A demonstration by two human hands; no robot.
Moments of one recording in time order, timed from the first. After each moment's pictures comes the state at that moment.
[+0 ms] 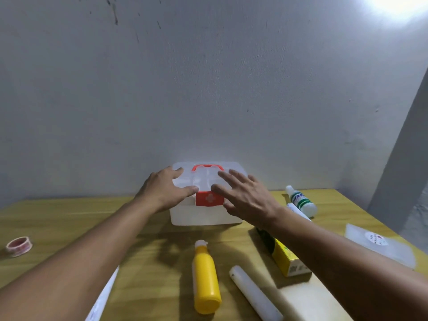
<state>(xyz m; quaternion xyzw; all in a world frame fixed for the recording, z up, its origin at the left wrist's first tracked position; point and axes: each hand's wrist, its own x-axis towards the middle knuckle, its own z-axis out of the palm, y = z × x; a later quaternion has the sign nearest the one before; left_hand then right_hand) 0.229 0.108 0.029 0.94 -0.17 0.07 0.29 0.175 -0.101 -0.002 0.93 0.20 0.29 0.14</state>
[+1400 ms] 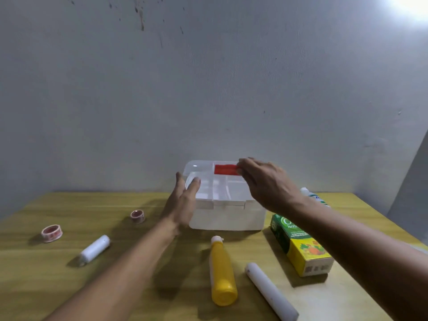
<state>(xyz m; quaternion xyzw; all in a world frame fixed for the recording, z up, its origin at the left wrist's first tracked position) 0.199 0.111 -0.005 0.77 -0.14 0.00 0.62 0.160 -0.089 0.036 0.91 0.17 0.37 -0.05</state>
